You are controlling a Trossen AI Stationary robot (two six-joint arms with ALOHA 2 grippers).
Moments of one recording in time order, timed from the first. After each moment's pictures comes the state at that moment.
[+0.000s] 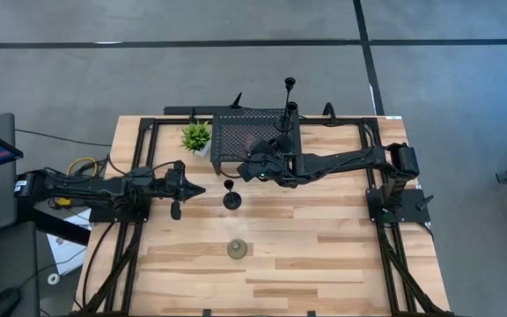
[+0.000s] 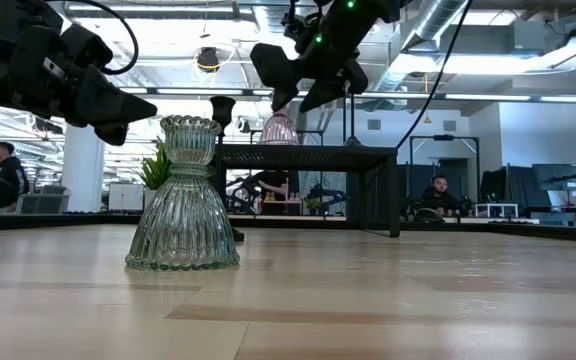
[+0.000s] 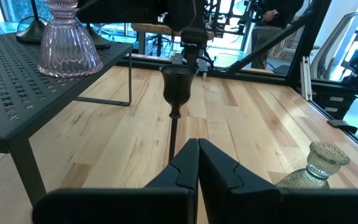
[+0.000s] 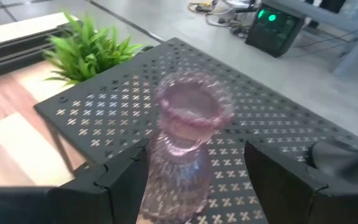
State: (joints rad) left arm 0.06 0.39 0.01 0.43 0.05 -0.06; right arm -0.01 1.84 1.42 -0.29 0.85 0.41
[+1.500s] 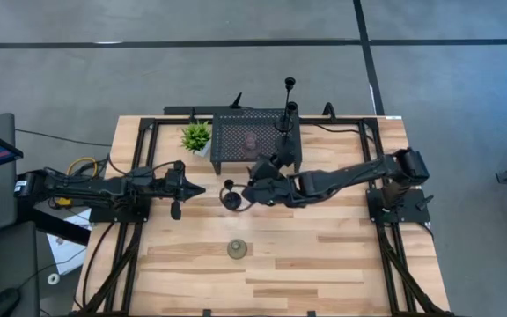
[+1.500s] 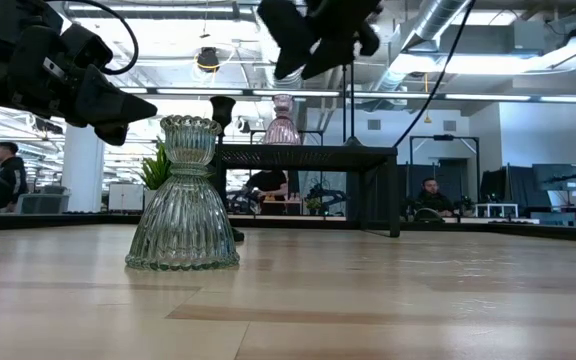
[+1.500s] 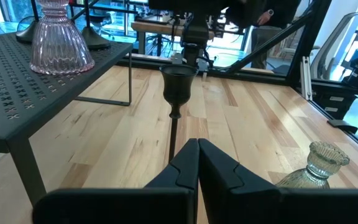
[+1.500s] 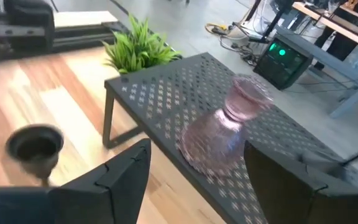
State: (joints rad) left arm 0.07 0.39 0.01 0.43 0.05 -0.06; right arm 0.17 1.79 1.42 -0.36 0.95 0.31
